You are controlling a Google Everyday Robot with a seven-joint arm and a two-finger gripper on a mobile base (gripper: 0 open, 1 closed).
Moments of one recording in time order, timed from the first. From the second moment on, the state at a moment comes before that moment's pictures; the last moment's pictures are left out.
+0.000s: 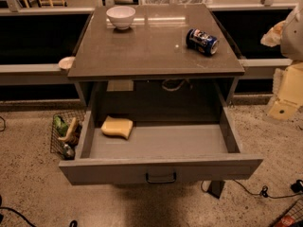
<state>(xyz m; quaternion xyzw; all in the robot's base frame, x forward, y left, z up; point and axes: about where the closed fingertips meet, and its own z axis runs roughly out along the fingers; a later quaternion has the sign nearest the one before) 0.438 -0.216 0.978 -0.60 0.78 -0.04 0.16</state>
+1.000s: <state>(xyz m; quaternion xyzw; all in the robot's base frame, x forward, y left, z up) 0.475 -0.177 0.890 -0.58 0.79 0.06 0.18</state>
